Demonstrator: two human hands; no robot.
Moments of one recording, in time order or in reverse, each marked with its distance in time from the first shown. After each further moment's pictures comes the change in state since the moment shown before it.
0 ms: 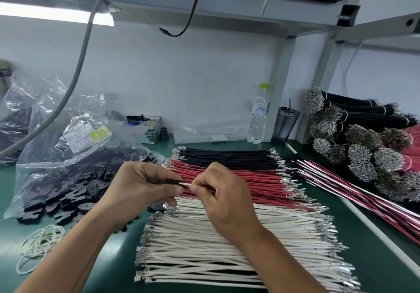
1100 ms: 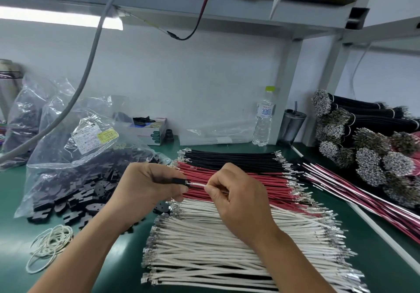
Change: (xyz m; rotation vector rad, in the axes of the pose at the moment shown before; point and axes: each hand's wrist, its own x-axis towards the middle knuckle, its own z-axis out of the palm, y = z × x) left_hand 0.004 -0.004 0.001 -0.038 0.066 -0.013; right_hand 0.001 0.002 -0.015 -0.190 0.004 -0.019
